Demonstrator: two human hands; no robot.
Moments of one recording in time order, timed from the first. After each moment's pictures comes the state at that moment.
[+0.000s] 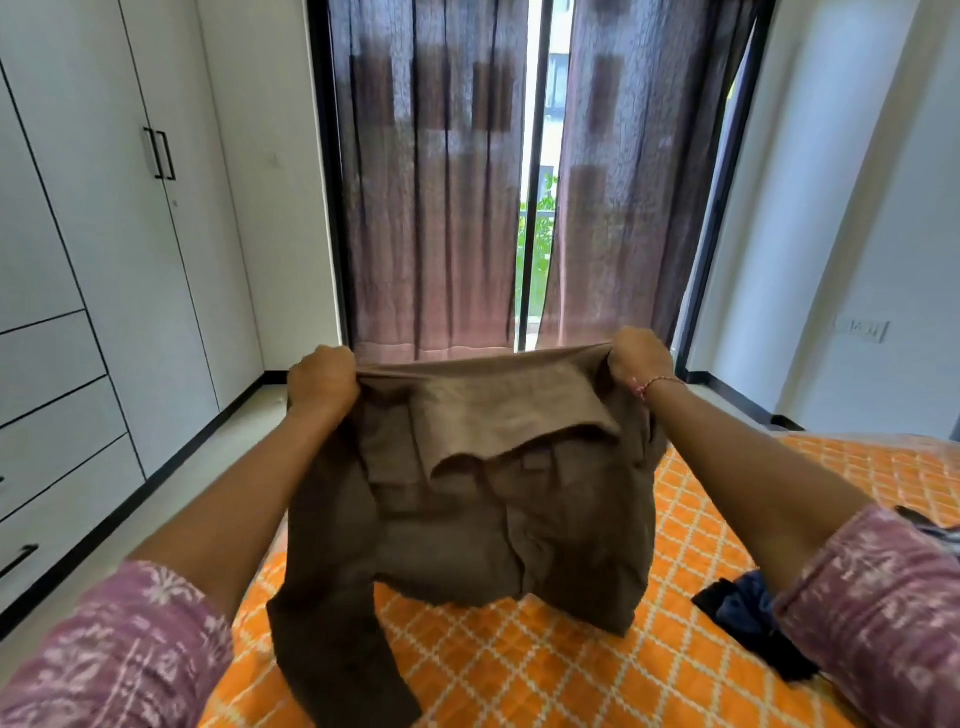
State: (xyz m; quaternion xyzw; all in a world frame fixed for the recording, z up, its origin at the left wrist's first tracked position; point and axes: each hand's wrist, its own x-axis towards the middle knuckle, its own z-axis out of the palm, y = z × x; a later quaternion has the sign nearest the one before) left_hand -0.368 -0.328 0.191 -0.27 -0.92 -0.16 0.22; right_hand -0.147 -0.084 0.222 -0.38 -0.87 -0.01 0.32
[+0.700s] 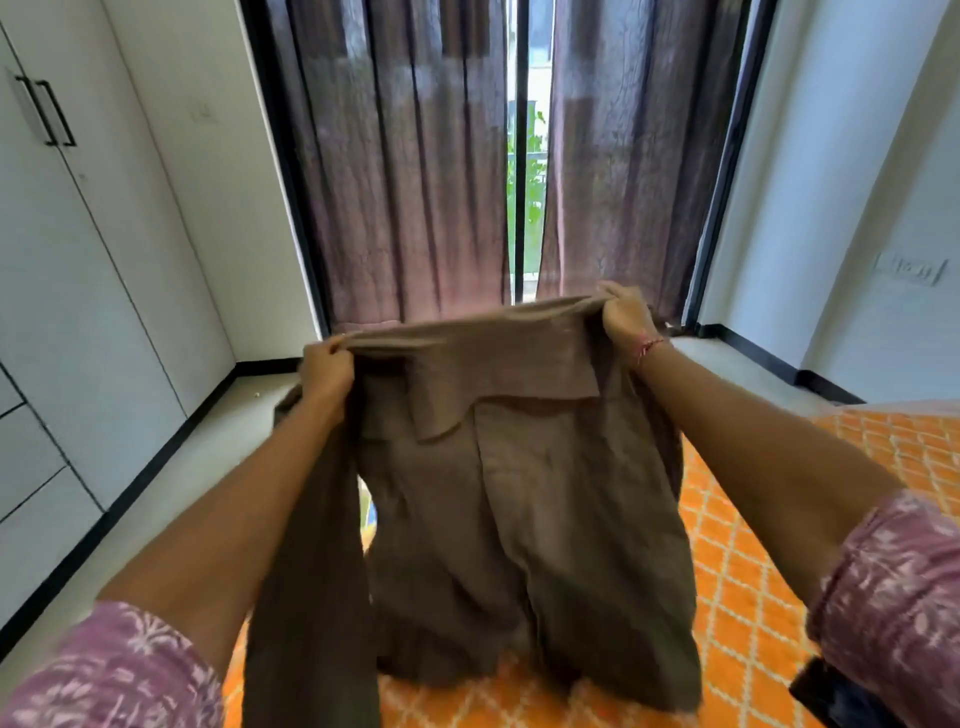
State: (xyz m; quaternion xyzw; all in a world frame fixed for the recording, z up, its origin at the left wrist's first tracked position) left_hand -0.534 -0.160 0.170 -0.14 -0.79 -0.60 -0.02; right_hand -0.319 0.072 0.210 -0.37 -0.75 0.40 0.37
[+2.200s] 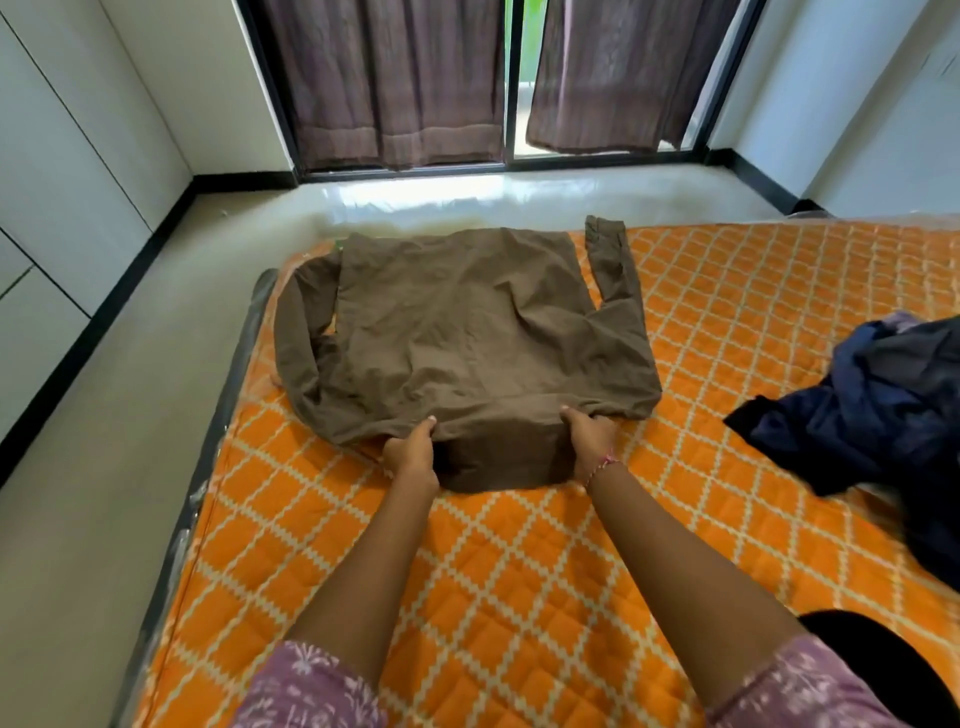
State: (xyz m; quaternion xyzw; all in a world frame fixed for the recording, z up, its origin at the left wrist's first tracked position) left_hand -0.313 -0.259 -0.114 0.19 -0.67 -0.67 -0.28; right_hand -0.187 -0.126 -0.115 -0.60 -0.44 0.61 0.28
